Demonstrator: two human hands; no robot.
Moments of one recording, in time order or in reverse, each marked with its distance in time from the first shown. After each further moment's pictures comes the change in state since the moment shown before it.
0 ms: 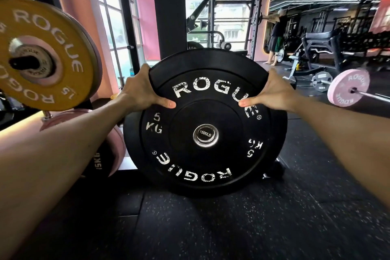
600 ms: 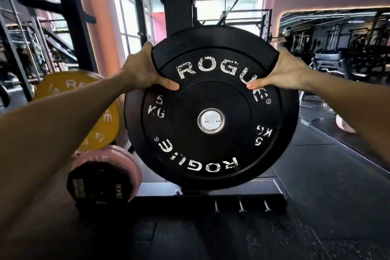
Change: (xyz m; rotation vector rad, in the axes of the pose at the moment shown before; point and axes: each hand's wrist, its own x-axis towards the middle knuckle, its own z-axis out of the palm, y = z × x) left_hand 0.073 0.183 -0.223 0.057 0.058 0.085; right_hand 0.058 -0.179 -0.223 -0.101 0.049 -0.137
